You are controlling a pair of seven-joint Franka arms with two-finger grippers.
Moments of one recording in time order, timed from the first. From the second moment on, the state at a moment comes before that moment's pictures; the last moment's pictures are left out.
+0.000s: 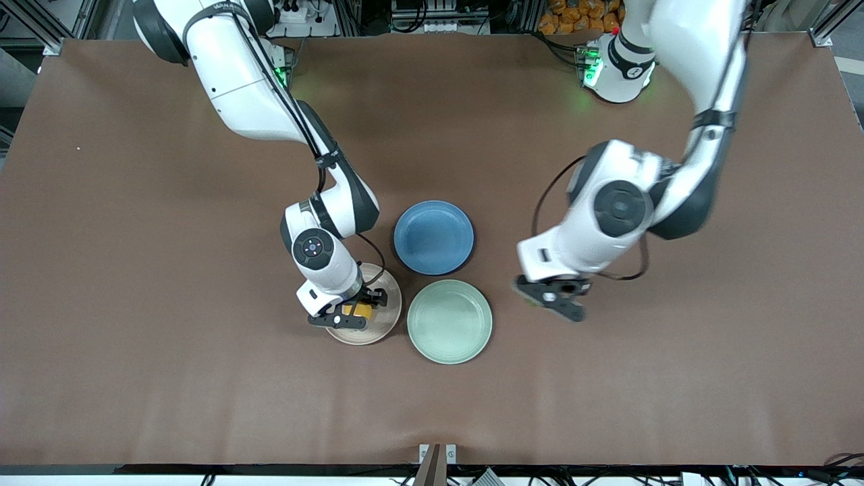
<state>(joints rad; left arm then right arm) -0.35 0.54 -0.10 -1.43 0.02 1.97 0.09 0.57 0.84 -0.10 -1.47 0.13 2.39 0.51</state>
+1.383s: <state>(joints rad) -0.08 0.59 -0.10 -1.49 0.02 1.98 0.10 0.35 0.83 -0.11 -1.25 0.13 2.01 0.26</state>
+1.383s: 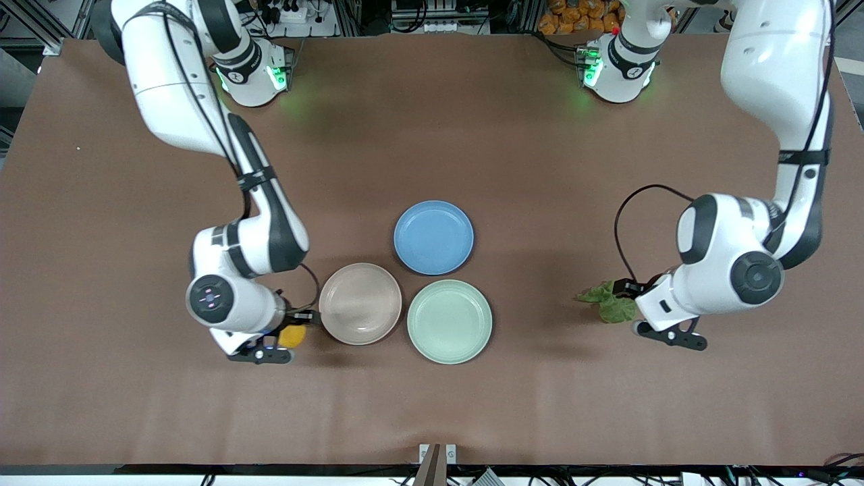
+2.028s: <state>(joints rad) -0.03 0.32 -0.09 -1.47 0.02 1.83 0.09 0.15 0.83 -0.12 -1.26 0.13 1.97 -0.11</state>
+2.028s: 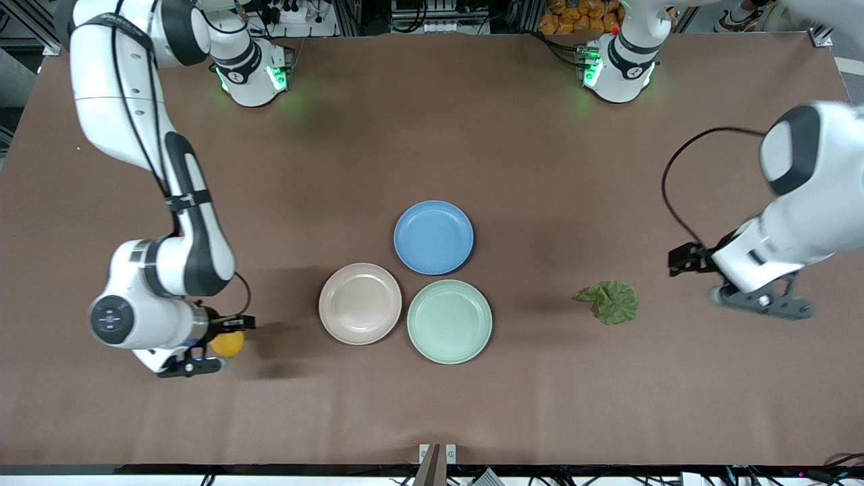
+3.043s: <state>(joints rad) 0.01 0.11 -0.08 -1.44 0.02 1.66 -0.03 0.00 0.54 -0.12 -1.89 0.09 2.38 -0.40</state>
